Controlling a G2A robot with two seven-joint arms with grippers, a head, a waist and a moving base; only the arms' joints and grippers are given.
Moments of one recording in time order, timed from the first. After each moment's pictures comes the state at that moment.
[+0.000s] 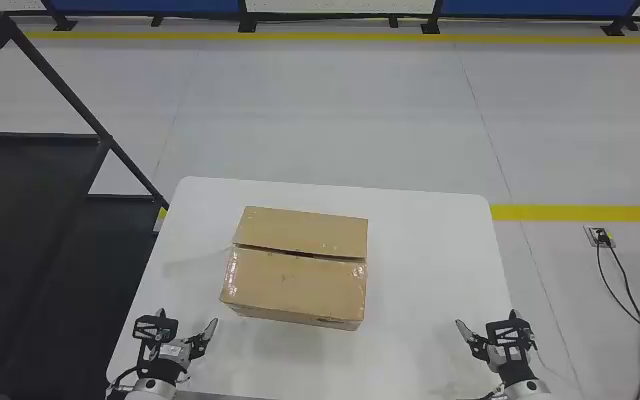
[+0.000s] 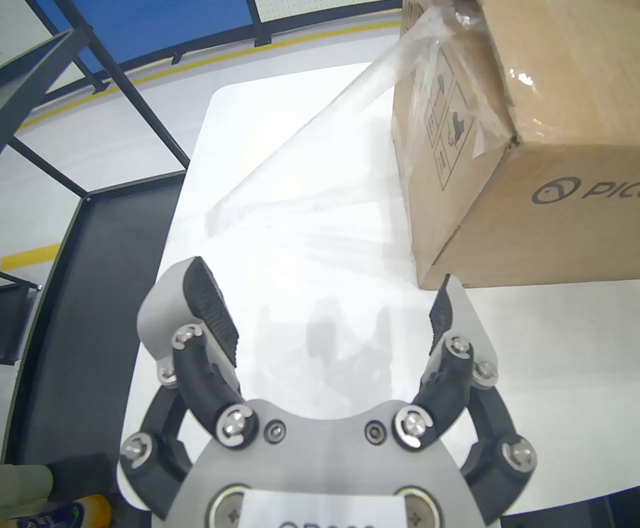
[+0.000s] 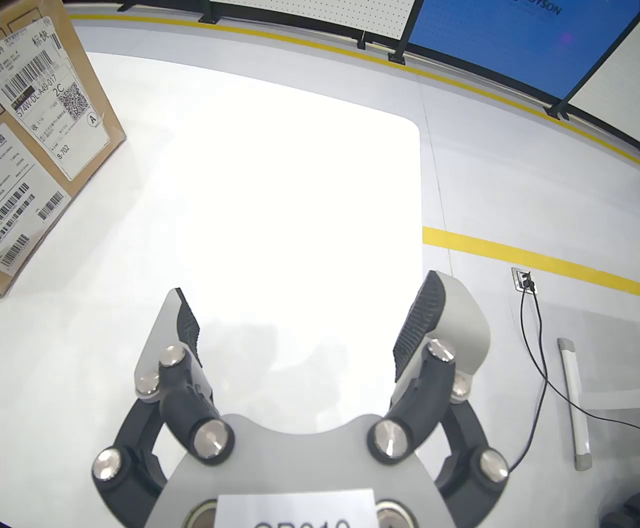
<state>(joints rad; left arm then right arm) 1.73 -1.15 -1.60 -1.80 1.33 0.00 0.00 -1.73 -1.15 1.60 -1.80 -1.33 0.00 0.00</state>
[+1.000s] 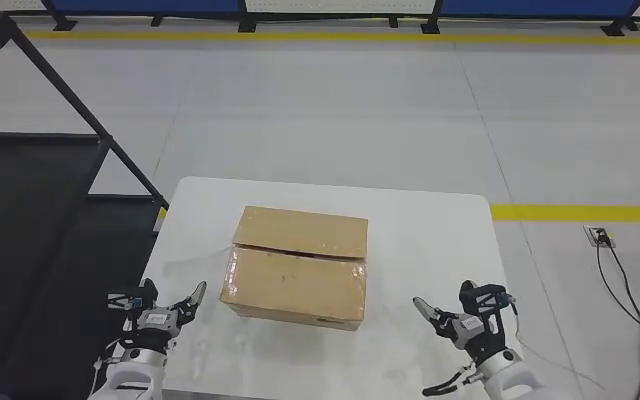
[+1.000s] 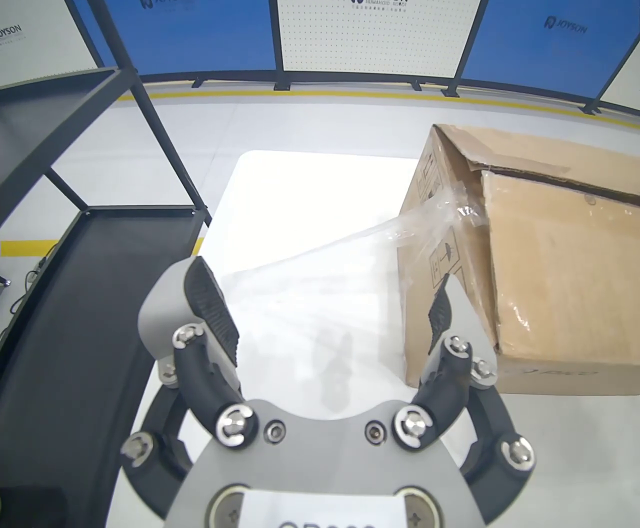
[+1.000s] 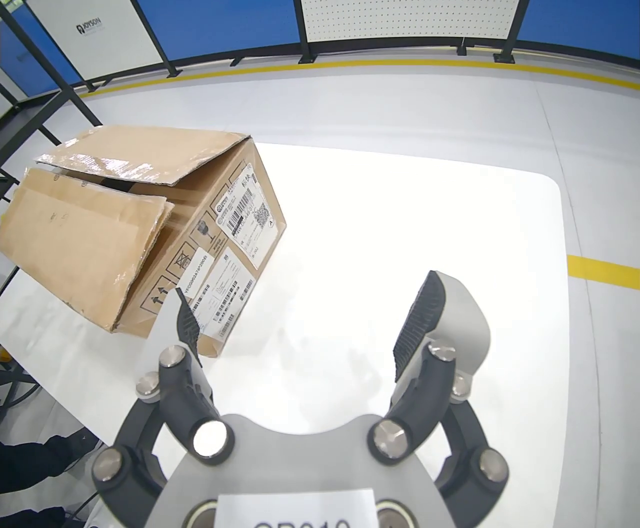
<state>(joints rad) 1.62 -1.16 -1.65 -1.86 1.15 0.01 -0.05 -1.62 -1.16 1.51 -2.05 -1.07 -0.08 0.29</state>
